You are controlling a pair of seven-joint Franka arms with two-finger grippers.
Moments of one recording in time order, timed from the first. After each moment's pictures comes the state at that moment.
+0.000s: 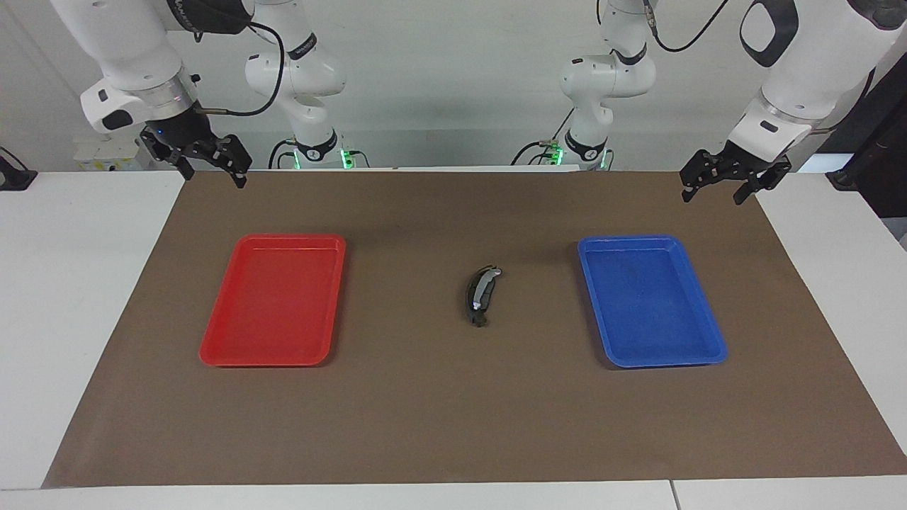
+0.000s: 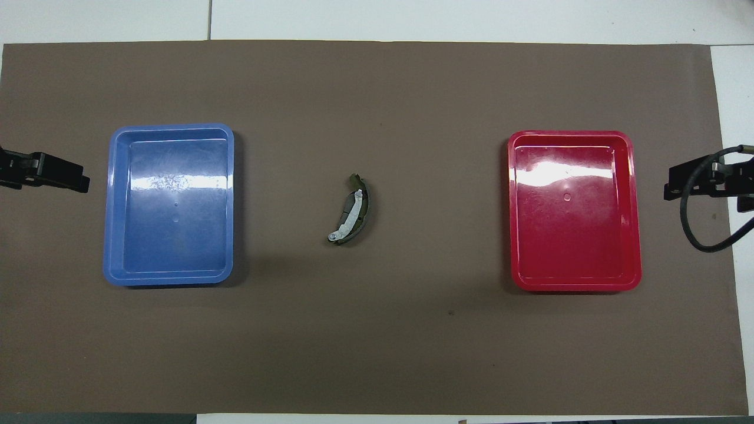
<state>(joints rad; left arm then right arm) -0.03 0.00 -0.02 -1.59 -0.01 1.54 0.10 -0.01 -0.07 0.00 -1.63 -0.02 1.49 0.19</state>
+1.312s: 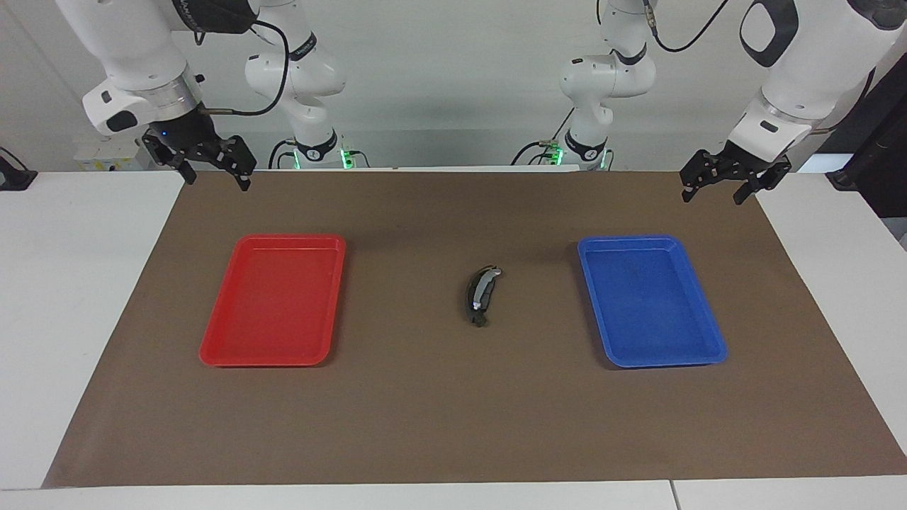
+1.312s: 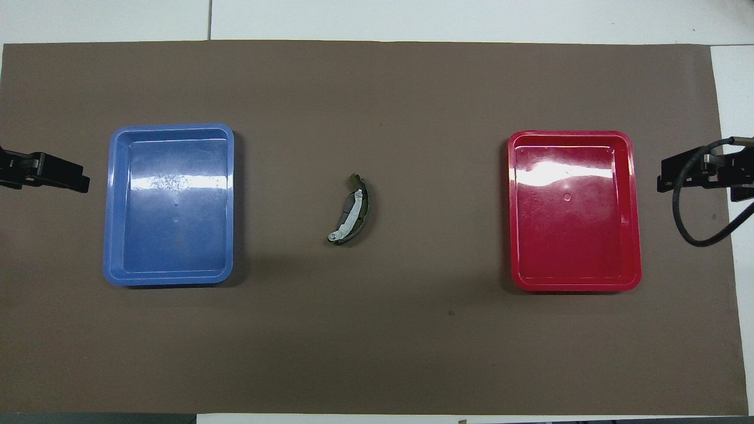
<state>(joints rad) -0.03 0.00 -0.02 -1.59 -0.01 1.54 0.10 -0.01 -0.04 0.01 -1.59 -0.02 1.49 0.17</state>
